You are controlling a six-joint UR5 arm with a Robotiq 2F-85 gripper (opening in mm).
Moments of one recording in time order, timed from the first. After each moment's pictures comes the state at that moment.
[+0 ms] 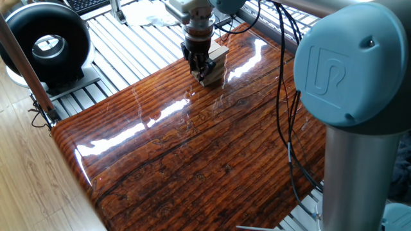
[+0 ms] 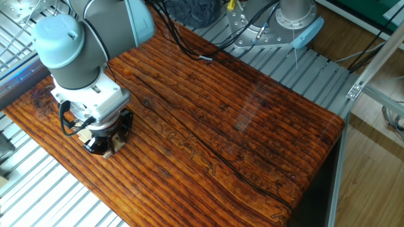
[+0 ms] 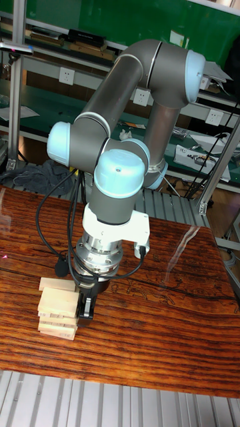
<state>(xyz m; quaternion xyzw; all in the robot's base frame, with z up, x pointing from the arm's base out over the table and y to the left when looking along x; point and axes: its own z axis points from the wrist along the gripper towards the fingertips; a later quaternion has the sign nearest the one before) 0.657 -0.033 0.023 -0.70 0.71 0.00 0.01</state>
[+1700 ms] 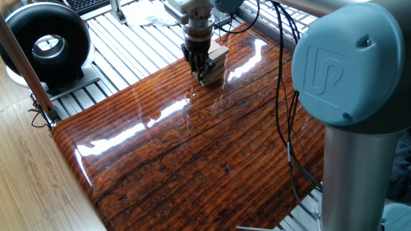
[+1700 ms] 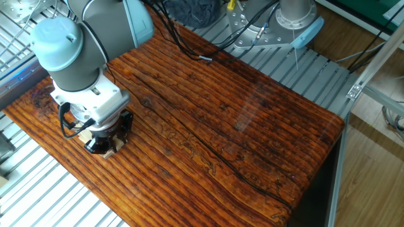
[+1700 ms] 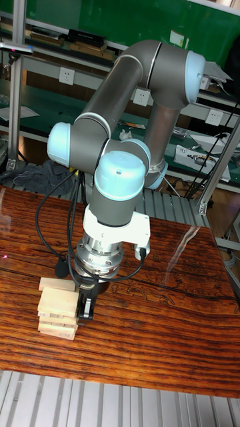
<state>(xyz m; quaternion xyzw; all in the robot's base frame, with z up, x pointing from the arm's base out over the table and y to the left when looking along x) 0.654 -0.031 0.022 -0.70 0.71 0.01 0.00</state>
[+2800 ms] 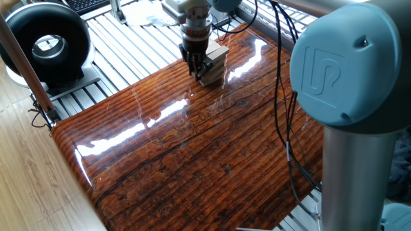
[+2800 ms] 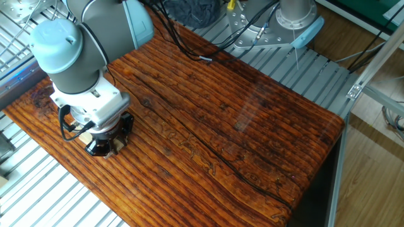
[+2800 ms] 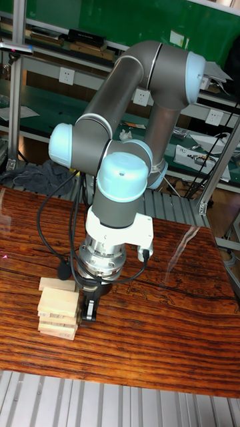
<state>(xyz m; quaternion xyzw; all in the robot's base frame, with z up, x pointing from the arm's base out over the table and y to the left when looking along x) 0.659 -0.024 0.022 -0.70 0.72 0.01 0.00</state>
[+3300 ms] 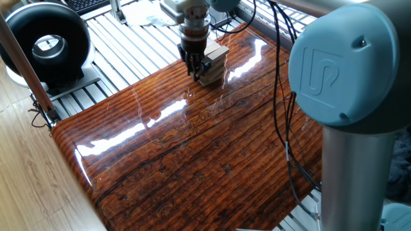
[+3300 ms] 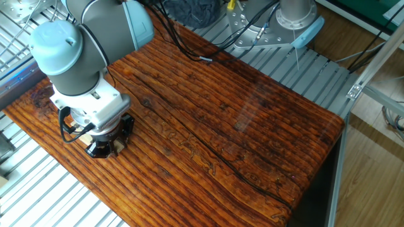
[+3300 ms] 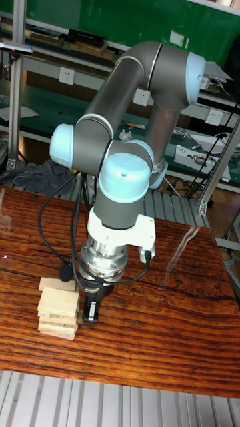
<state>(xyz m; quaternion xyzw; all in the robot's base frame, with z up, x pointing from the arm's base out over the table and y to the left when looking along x) 0.661 -0.019 0.023 -0.70 0.72 0.01 0.01</state>
